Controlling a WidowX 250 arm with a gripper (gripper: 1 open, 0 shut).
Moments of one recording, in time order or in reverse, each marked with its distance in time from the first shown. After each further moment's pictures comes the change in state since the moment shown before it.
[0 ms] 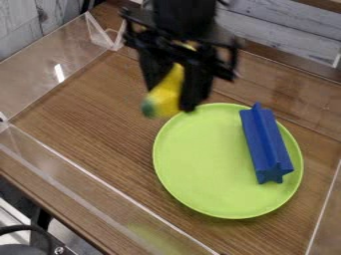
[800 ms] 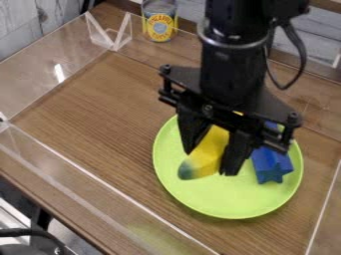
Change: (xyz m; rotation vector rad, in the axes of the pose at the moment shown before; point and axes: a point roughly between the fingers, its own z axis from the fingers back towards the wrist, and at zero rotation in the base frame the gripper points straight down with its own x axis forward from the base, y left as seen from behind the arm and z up) arm -0.016 -0.035 -0.022 0.030 -0.046 0.046
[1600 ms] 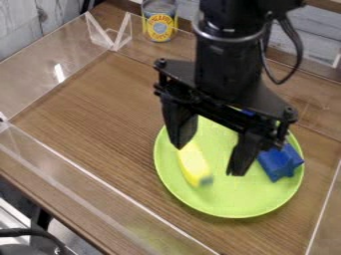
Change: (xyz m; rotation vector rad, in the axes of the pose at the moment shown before) arm 0.004 0.014 0.007 0.015 0.000 0.023
